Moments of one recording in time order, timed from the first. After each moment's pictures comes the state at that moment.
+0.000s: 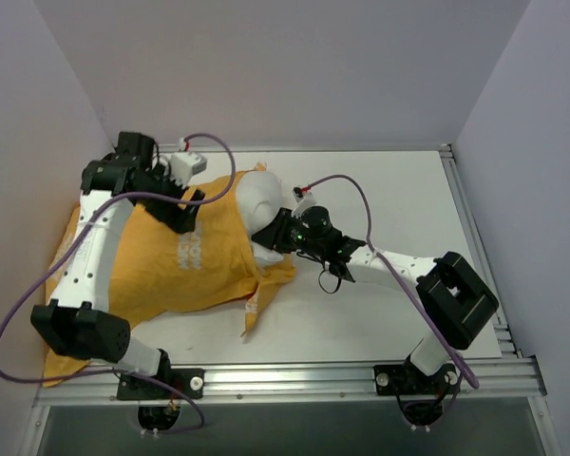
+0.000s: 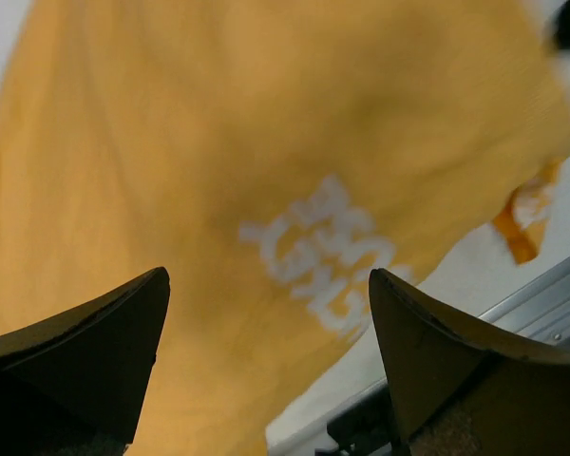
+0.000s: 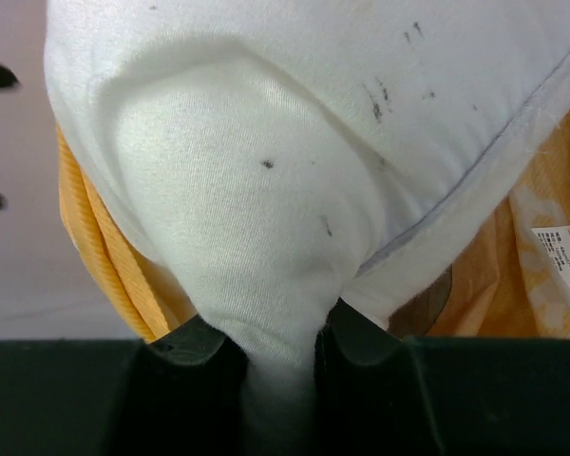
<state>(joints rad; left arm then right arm) -0.20 1.56 1.83 -1.24 0.32 0.46 0.76 1.62 0.88 0.42 -0.17 0.89</state>
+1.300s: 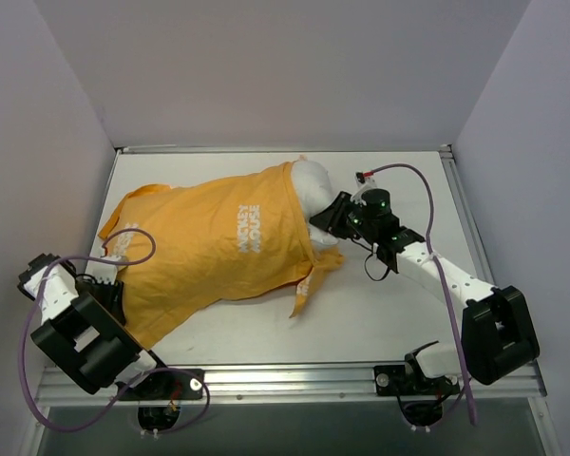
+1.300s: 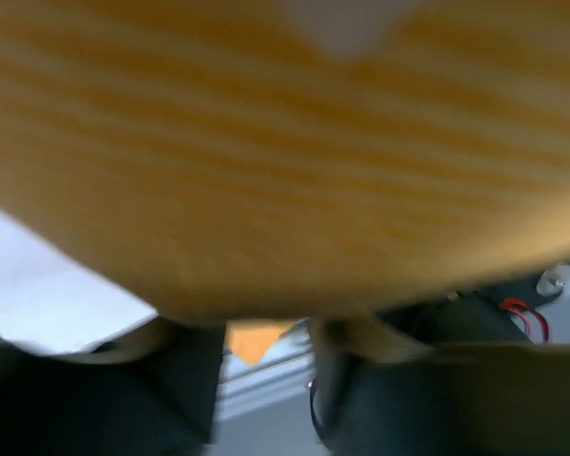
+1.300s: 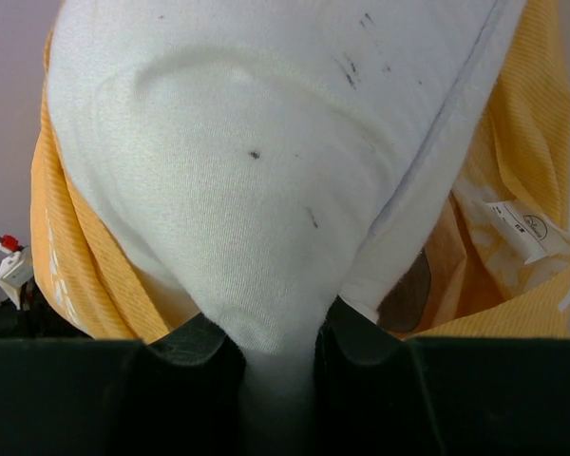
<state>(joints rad) 0.79 1.36 0.91 -1.19 0.31 1.01 0.42 1.35 0.82 0.09 -0.26 0.78</state>
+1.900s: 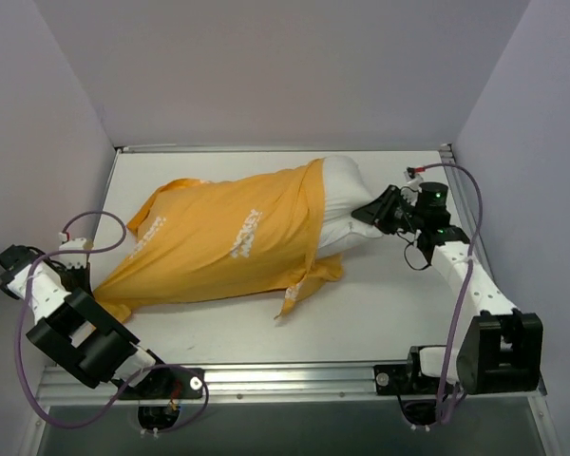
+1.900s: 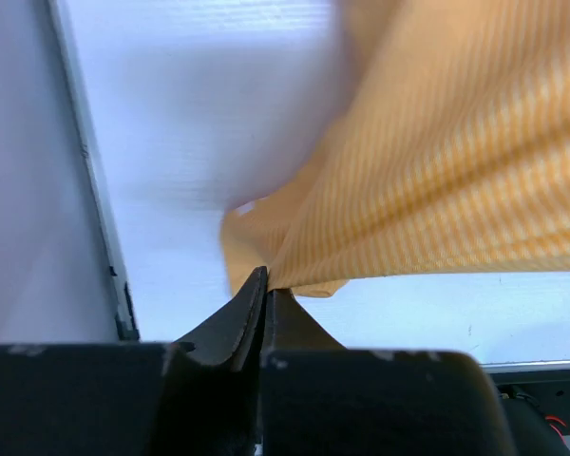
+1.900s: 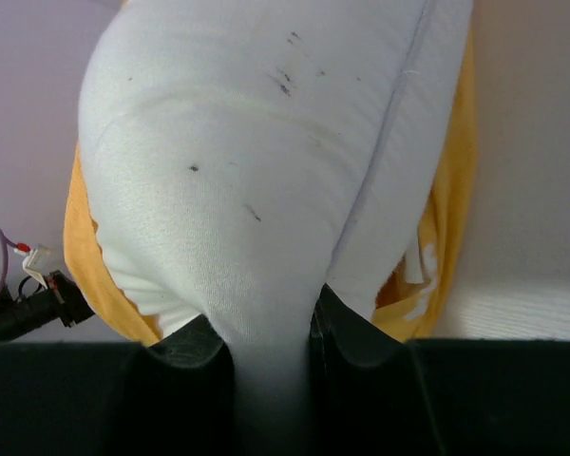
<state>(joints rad) 0.88 1.39 0.97 -0.91 0.31 0.82 0.08 1.28 0.82 -0.06 -0.56 0.71</state>
